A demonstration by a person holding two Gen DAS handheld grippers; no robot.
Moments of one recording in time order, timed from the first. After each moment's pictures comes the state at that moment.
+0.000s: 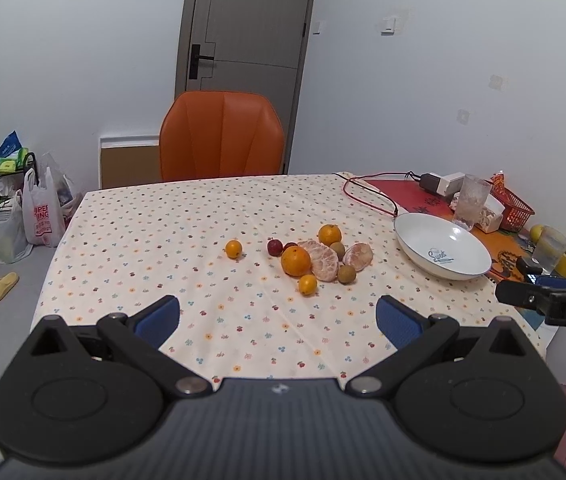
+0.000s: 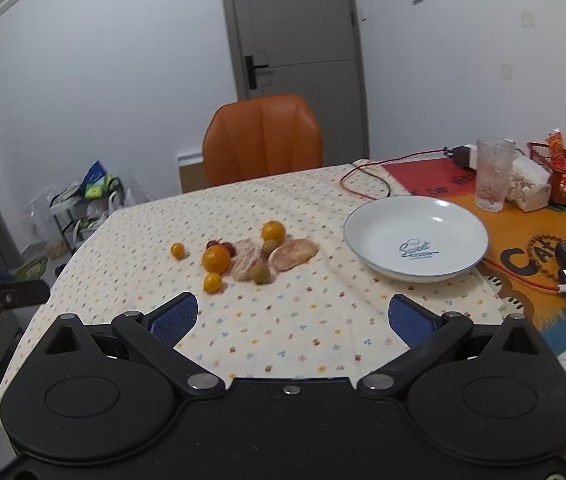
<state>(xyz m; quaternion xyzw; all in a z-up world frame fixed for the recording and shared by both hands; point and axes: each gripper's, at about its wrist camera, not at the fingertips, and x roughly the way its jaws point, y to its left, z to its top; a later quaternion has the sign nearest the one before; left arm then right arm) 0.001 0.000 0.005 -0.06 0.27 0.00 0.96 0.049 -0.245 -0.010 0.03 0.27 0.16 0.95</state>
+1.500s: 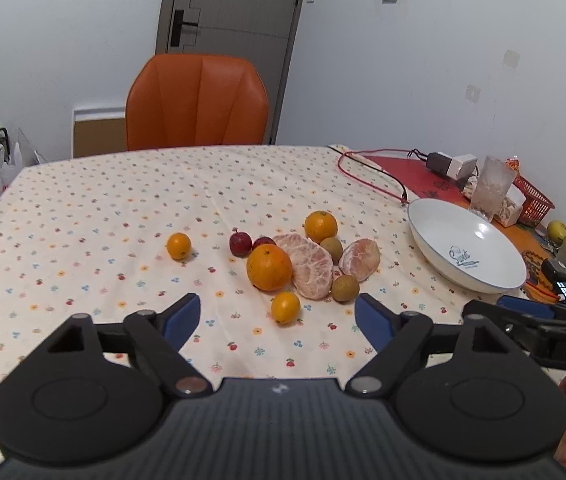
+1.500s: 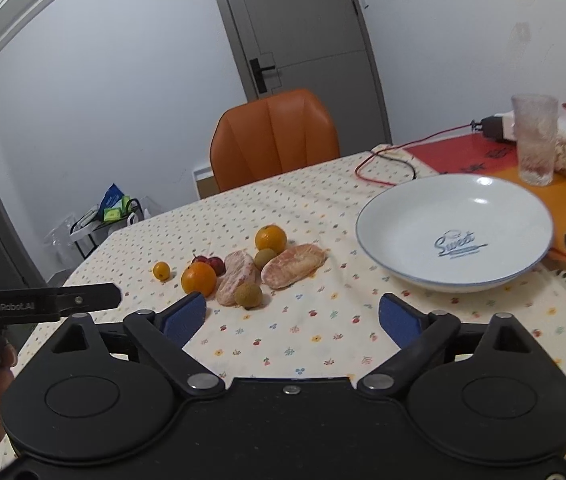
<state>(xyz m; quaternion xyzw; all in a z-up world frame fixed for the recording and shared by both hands) 0.129 -0.023 -0.064 -0.08 0.30 -0.02 0.95 0.137 -0.249 -0.072 0.09 0.27 0.21 0.94</state>
